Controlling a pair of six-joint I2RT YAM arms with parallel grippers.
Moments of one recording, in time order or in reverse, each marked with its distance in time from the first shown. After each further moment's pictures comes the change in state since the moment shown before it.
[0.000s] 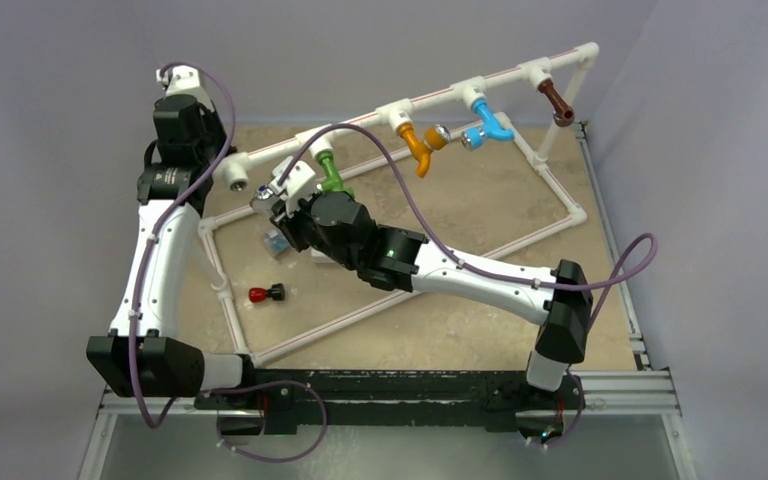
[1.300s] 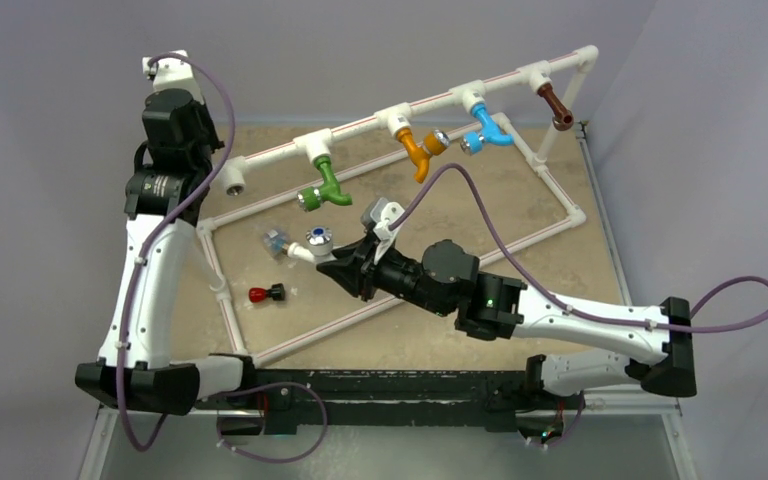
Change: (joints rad) left arm -0.120 -0.080 0.133 -0.074 -0.270 0.114; right arm 0.106 -0.557 -0.539 0.154 -0.163 0.153
